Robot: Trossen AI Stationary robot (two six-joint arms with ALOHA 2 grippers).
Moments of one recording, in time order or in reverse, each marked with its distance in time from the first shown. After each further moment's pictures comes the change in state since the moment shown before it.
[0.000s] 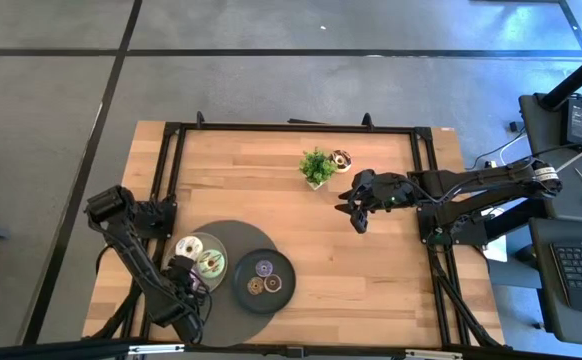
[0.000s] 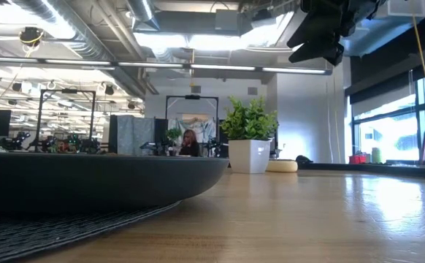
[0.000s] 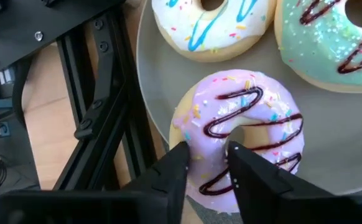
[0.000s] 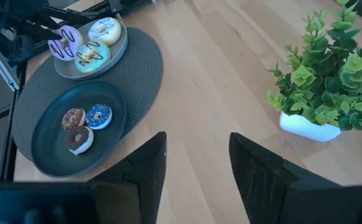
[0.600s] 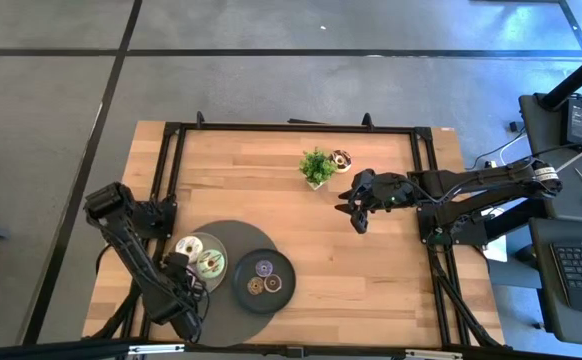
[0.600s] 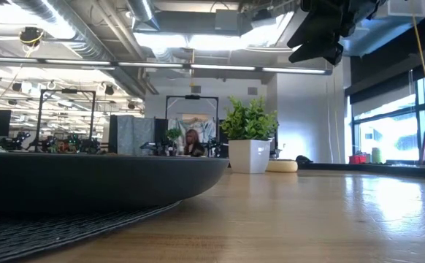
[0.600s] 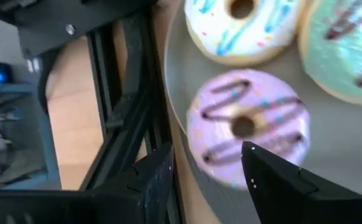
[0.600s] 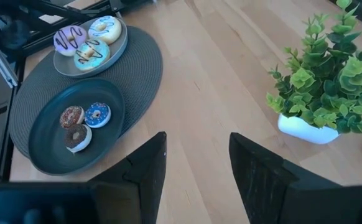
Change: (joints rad) left arm 0.004 -0.030 0.021 -0.075 0.038 -0.053; right arm 0.000 0.000 0.000 0.000 0.001 -0.021
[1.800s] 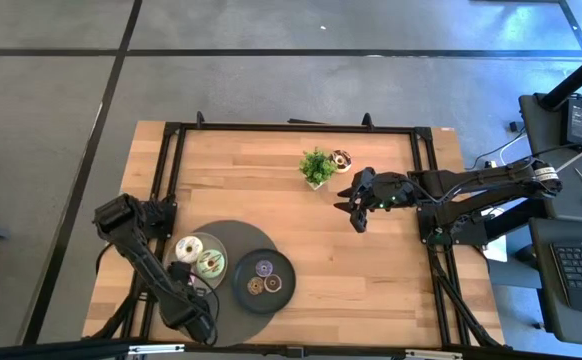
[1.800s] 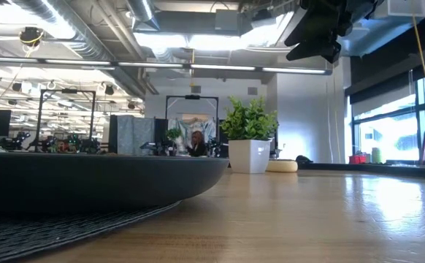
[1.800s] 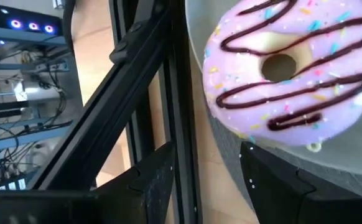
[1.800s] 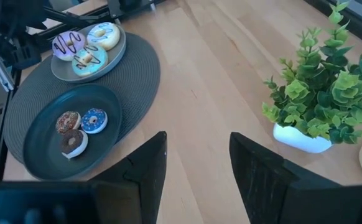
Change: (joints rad) left arm 0.045 0.126 0.028 0.056 0.249 0.018; right arm 0.000 0.000 0.000 0.021 0.024 -0.025
